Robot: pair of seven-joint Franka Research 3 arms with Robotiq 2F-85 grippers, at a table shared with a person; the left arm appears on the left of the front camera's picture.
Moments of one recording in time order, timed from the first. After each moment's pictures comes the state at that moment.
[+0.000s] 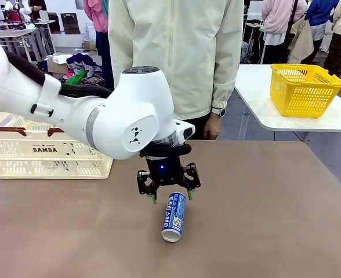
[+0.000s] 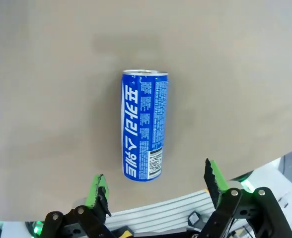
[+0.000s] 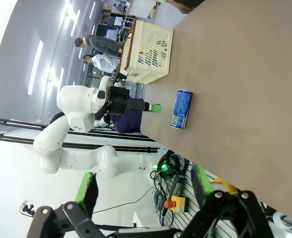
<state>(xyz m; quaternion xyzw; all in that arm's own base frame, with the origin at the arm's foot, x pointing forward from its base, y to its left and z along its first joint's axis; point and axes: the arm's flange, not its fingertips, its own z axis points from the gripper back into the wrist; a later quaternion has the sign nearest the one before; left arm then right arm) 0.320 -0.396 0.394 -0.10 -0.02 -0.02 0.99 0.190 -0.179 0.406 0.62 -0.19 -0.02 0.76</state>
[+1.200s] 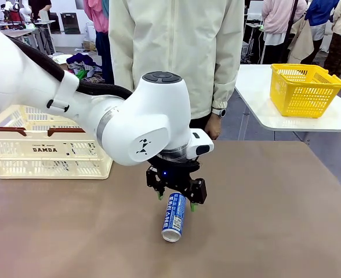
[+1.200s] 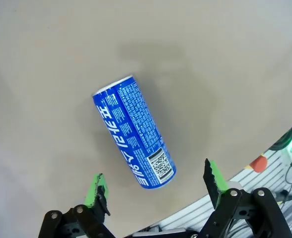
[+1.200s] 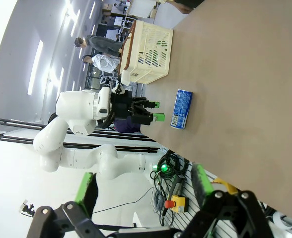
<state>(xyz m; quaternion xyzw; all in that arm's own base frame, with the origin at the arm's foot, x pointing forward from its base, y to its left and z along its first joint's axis) 0.306 -0.419 0.389 -0.05 -0.06 -0.25 0.96 0.190 -0.179 0.406 0.62 -0.19 -0.02 0.76</state>
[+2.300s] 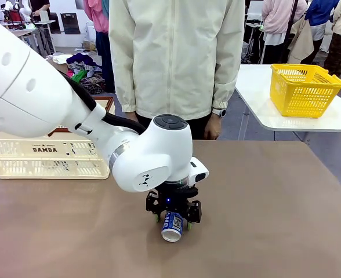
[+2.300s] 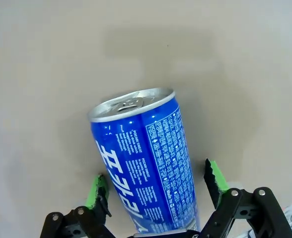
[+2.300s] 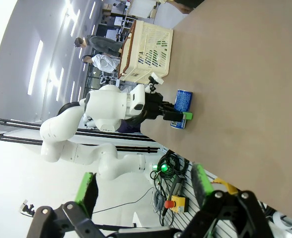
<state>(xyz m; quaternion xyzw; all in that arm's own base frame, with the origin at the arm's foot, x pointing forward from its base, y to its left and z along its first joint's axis) 0.322 -0.423 0.291 -0.02 -0.04 -0.16 0.99 0.190 -0.179 0.406 0.62 -0.19 -0.02 0.76</state>
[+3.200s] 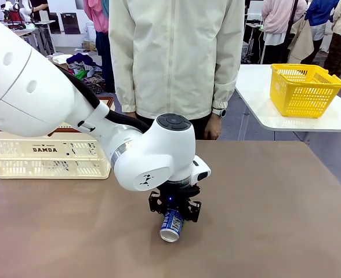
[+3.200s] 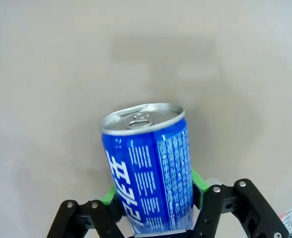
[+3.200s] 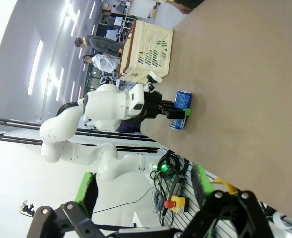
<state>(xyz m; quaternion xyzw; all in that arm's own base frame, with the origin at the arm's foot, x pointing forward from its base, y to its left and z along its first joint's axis) 0.322 -0.427 0.296 -0.01 -0.06 -0.16 0.98 0.190 -0.179 0.406 0.62 -0.19 -0.02 0.76</state>
